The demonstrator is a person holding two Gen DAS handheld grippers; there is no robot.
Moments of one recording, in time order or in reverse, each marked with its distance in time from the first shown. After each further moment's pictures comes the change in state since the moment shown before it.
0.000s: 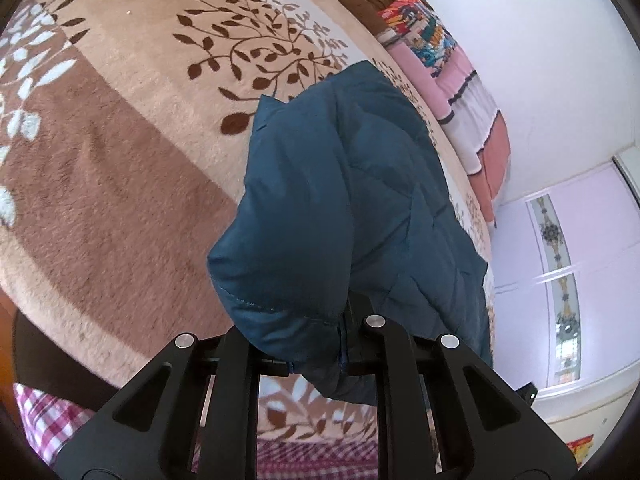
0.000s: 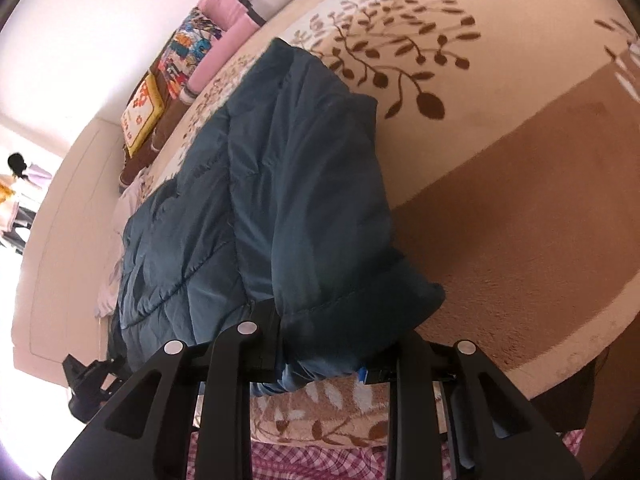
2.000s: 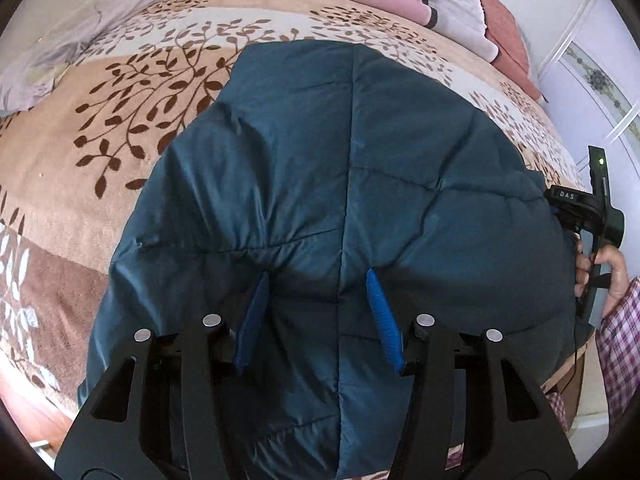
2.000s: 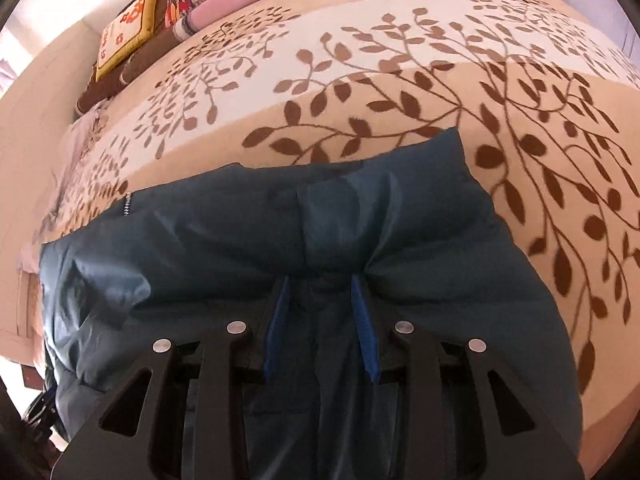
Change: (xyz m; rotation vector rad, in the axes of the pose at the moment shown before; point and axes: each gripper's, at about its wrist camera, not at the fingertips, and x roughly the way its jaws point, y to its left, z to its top) left arm 0.078 -0.092 0.032 0.496 0.102 0.328; right arm 0.174 0.093 0.128 -0.299 0.125 -0.236
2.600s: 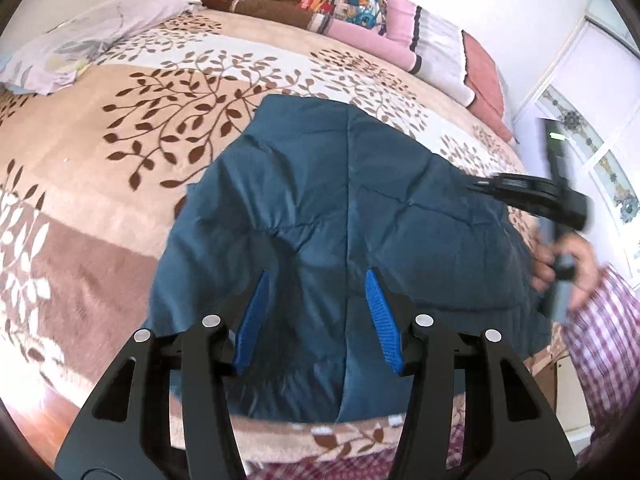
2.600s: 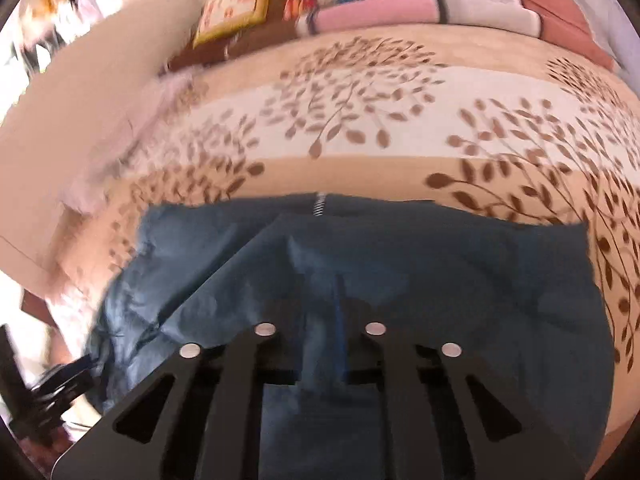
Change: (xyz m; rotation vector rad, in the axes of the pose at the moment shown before) left arm -0.072 0.026 -0.037 -0.072 -0.143 -0.119; right arm -0.024 0.151 -0.008 -0.291 -0.027 0.101
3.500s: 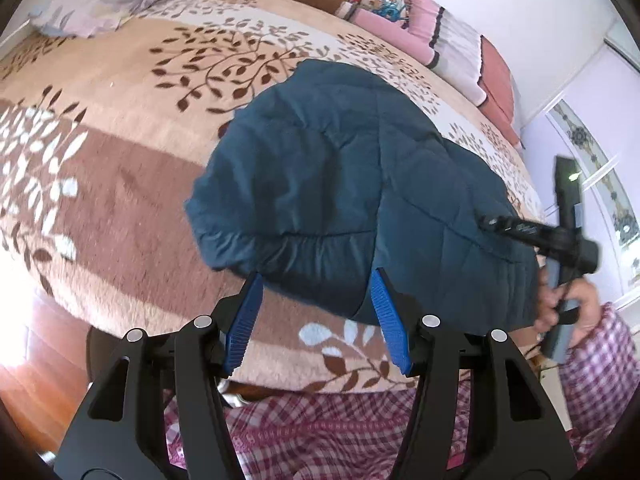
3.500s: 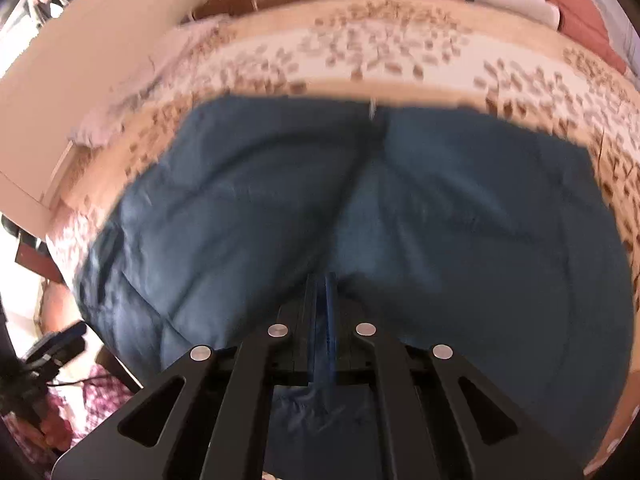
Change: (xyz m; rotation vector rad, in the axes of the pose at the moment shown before) left arm -0.031 0.027 -0.062 -0.118 0.047 0.000; right arm -0.013 0.042 -0.097 -0.065 0.122 -0.006
